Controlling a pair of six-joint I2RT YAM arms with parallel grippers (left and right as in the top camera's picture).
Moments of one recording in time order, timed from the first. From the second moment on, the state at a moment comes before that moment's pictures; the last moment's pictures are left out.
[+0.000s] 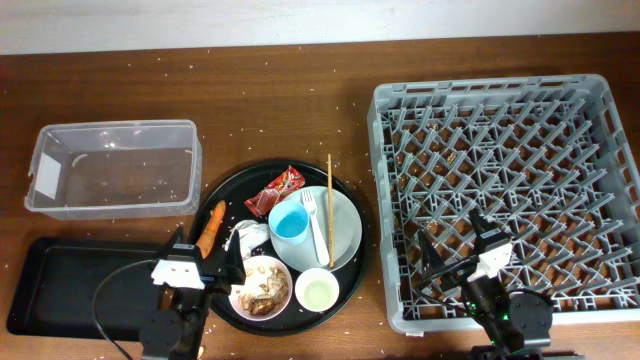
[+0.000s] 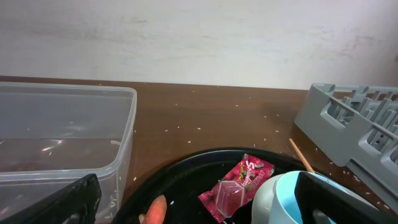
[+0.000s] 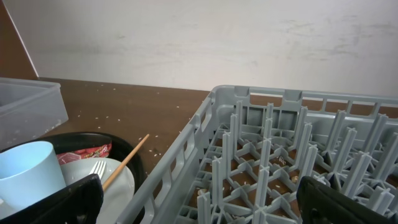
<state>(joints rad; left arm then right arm) -0.14 0.01 0.01 -0.08 0.01 -0.12 0.01 0.01 0.01 -0.05 -0.34 0.04</state>
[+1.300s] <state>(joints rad) -0.14 0.02 0.15 -0.04 0.09 -0.12 0.01 0.05 0.23 -0.11 -0.46 0.27</state>
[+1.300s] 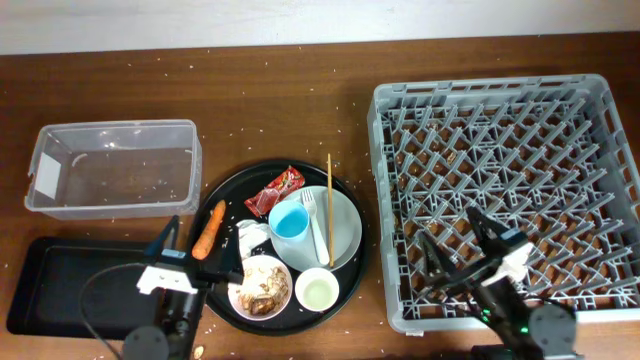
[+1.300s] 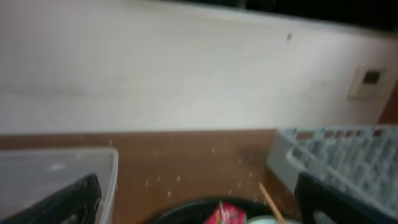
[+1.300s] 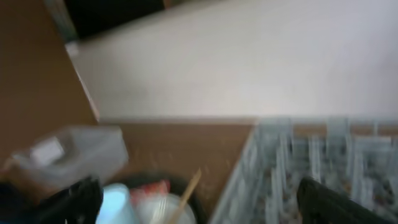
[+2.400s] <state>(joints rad) -0.33 1.59 1.36 -0.98 0.23 -0.12 0.18 1.14 1.30 -1.39 -0.28 0.29</state>
